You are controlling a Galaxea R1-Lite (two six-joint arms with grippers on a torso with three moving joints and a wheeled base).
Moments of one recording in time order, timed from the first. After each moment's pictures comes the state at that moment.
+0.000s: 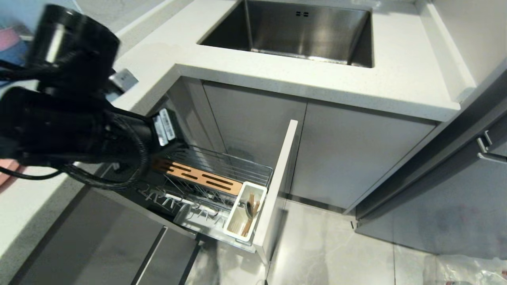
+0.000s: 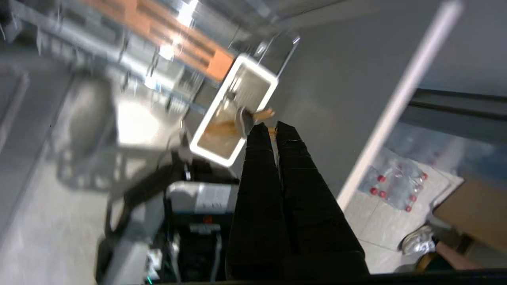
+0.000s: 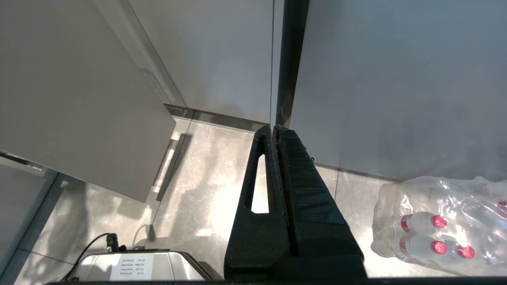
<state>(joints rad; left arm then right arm) -0.61 1.49 -1.39 0.51 0.28 -0.71 0.00 0.00 0.00 0.00 -0.02 0.04</state>
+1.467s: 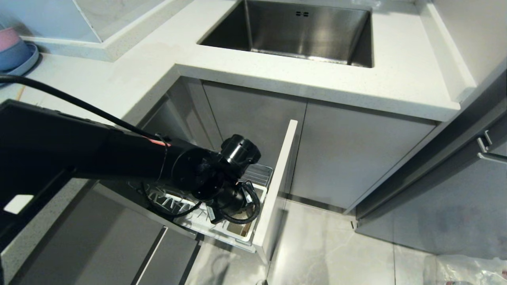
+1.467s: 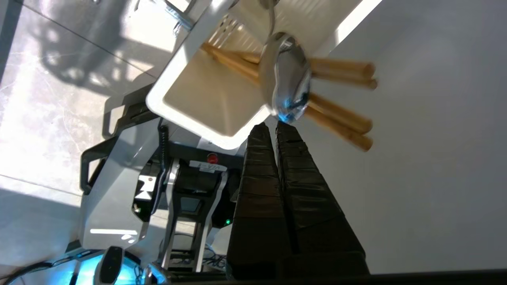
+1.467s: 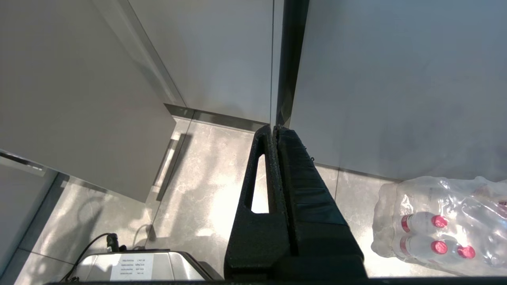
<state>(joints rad) -0.67 2.01 -1.39 0.41 0.21 -0.95 0.00 0.00 0.00 0.00 -0.02 0.04</state>
